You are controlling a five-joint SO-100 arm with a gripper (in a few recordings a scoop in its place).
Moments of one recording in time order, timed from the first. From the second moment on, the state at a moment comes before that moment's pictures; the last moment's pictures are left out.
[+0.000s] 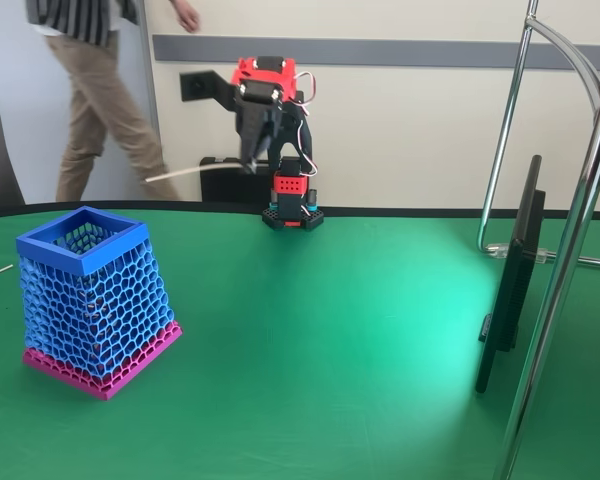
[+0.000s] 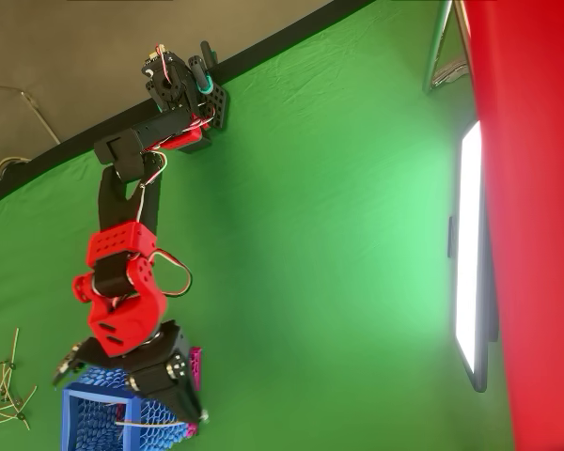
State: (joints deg) arm 8.7 63.5 24.7 58.5 -5.3
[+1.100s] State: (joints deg) arm 29.3 57.0 42.1 44.7 43.4
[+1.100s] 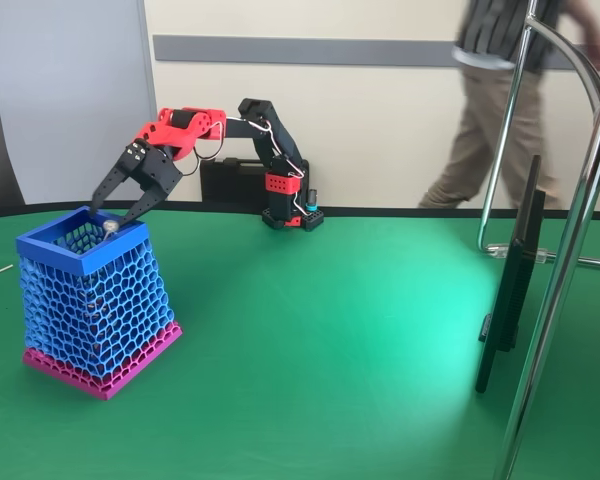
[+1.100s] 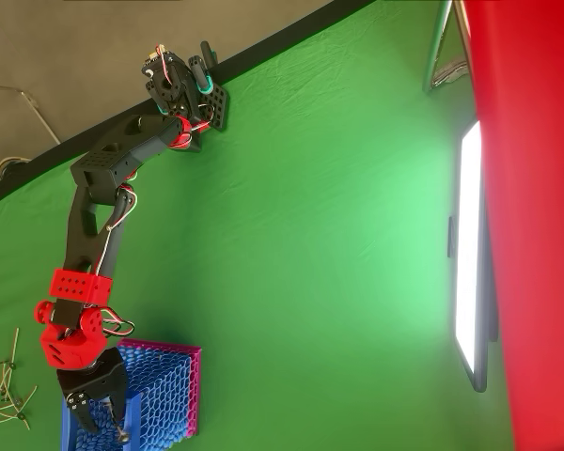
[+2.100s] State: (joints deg) arm 2.7 113.9 99.8 44.6 7.0
